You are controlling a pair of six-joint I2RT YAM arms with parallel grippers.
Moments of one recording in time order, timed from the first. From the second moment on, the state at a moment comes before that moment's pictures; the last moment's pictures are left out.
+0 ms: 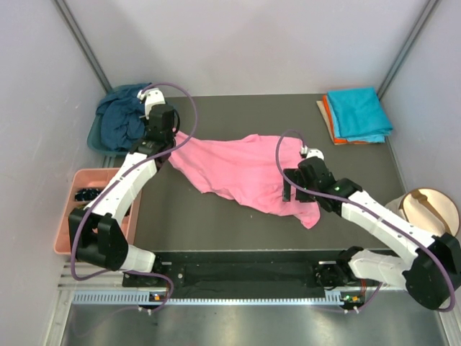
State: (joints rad) left arm -0.27 1.41 1.20 -0.25 -0.63 -0.24; right arm 0.60 1.12 0.78 -0.53 0.22 0.48
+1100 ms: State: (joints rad) left arm -0.27 1.42 1.20 -0.24 -0.56 -0.26; right arm 0.61 0.94 0.47 -0.67 0.38 0.88
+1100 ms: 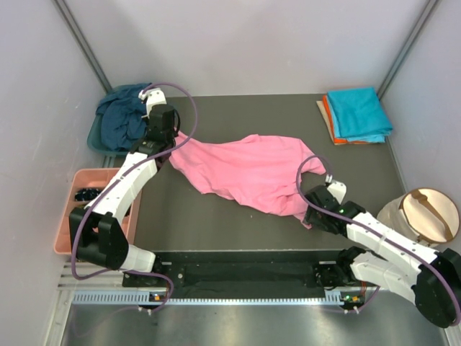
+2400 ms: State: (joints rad) left arm -0.26 1.48 1.41 -0.27 -0.46 -0.28; right arm 0.61 0.93 0.95 -0.56 0.50 0.62
